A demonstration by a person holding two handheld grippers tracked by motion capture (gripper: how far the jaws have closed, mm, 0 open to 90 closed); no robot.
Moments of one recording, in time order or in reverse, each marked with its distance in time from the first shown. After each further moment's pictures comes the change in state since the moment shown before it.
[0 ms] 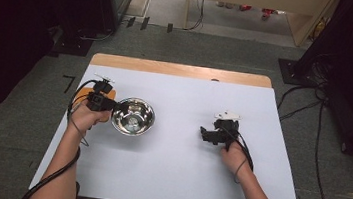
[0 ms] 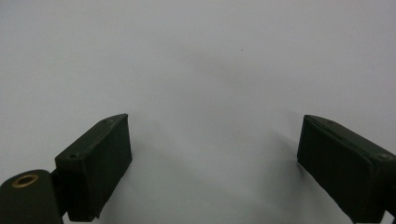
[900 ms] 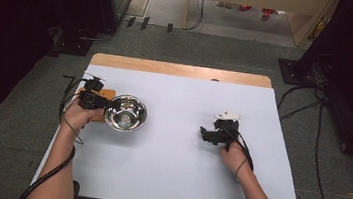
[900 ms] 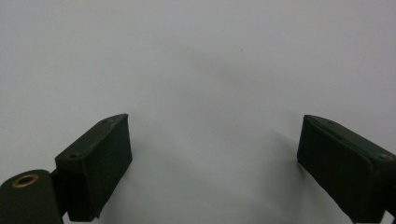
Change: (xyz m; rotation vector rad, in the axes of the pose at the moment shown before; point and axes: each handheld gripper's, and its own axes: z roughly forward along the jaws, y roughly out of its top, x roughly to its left) left arm 0.020 -0.005 -0.014 -0.026 0.040 -0.059; right arm 0.000 0.000 0.000 0.001 0.004 0.005
